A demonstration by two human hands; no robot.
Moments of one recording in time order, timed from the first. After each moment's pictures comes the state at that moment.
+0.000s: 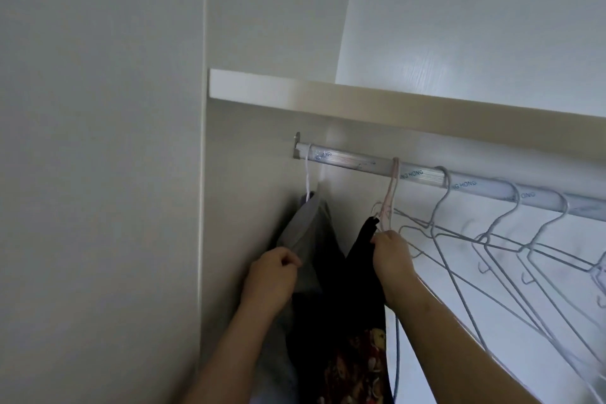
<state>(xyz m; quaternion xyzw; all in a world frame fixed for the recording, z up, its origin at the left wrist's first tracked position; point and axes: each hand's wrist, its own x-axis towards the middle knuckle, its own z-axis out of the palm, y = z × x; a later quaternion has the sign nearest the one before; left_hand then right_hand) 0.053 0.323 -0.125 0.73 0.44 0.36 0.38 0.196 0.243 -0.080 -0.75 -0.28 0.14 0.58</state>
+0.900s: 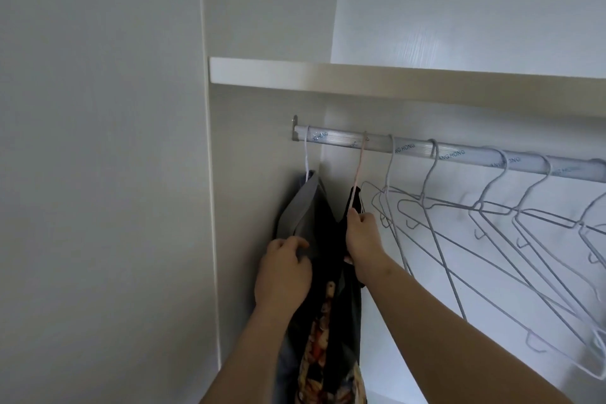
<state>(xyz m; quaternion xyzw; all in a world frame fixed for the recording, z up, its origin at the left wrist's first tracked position) 0.037 0.285 -0.134 0.77 0.43 0.35 0.30 0.162 0.258 -0.101 -0.70 -0.27 0.22 0.62</state>
